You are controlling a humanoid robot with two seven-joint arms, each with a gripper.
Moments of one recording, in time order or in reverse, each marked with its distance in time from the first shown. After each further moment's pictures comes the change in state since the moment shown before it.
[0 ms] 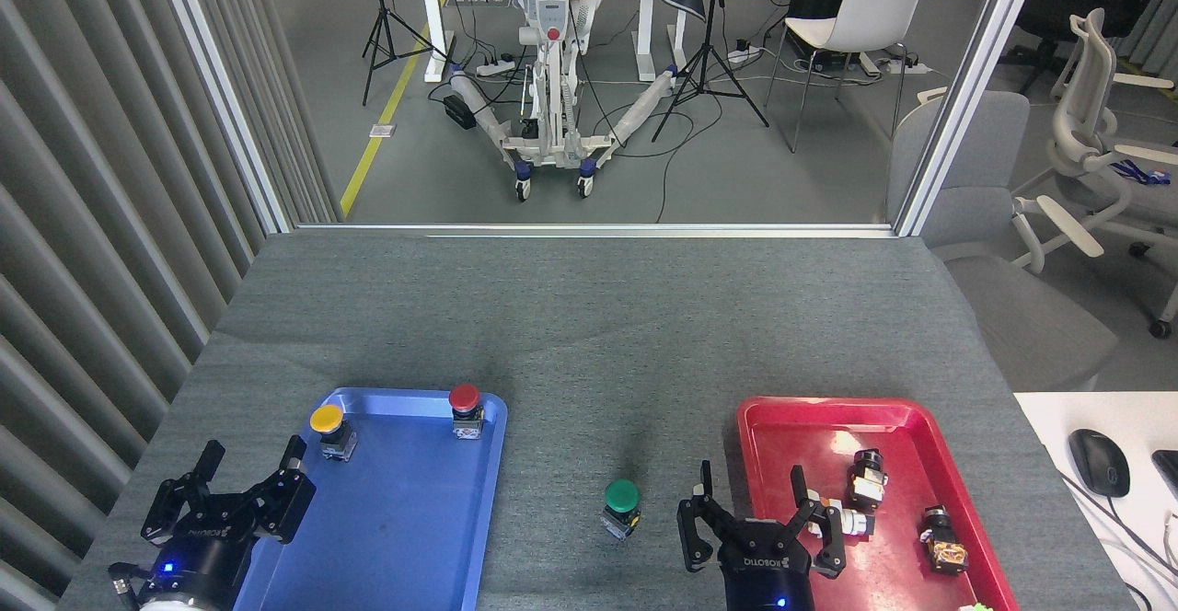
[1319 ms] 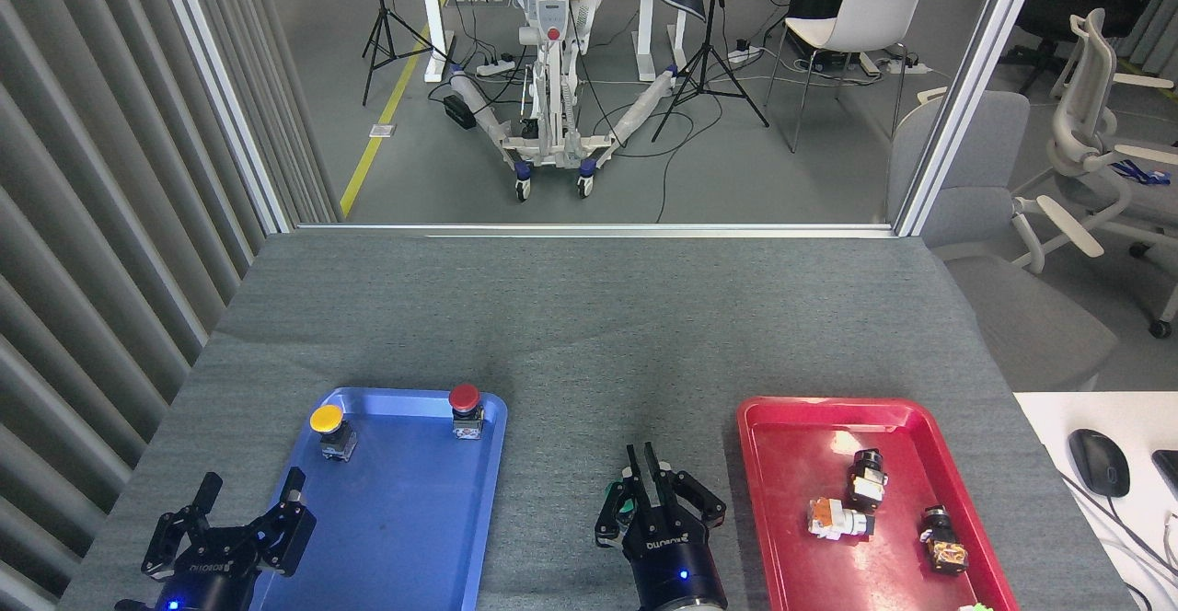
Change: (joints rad) left arm 0.038 -0.018 -0.006 0.069 -0.048 0.000 0.122; right arm -0.134 0.016 0.175 0.183 0.006 -0.006 0.049
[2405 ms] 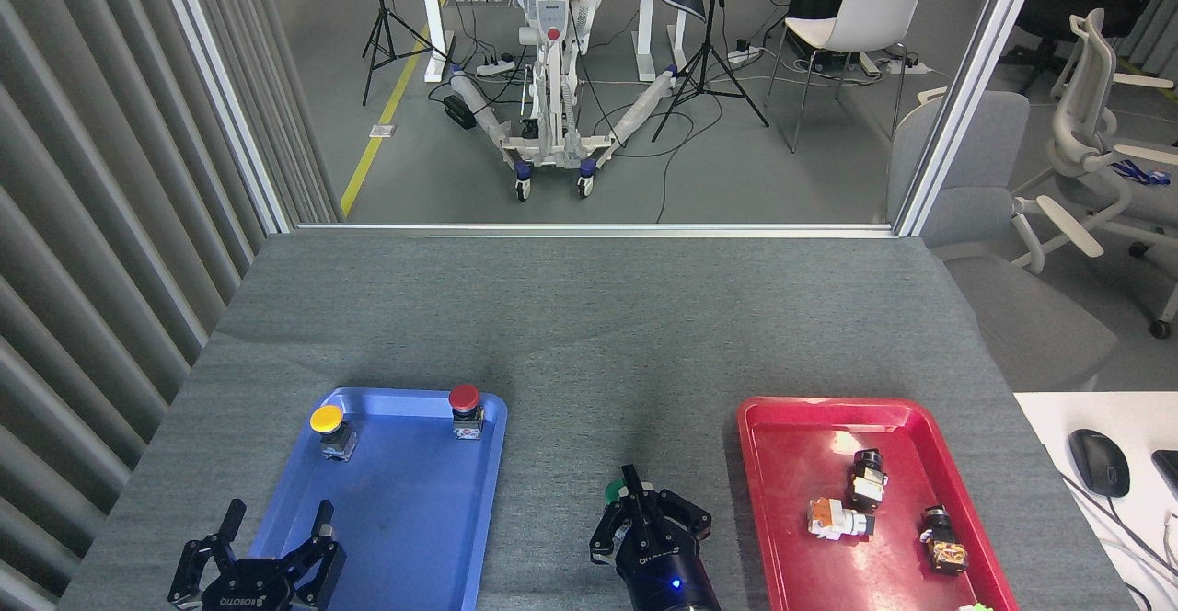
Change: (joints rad) left arm 0.057 -0.063 -0.028 -0.006 -0.178 0.065 0.088; right arm 0.002 -0.003 0.005 0.048 0.007 -0.054 0.075
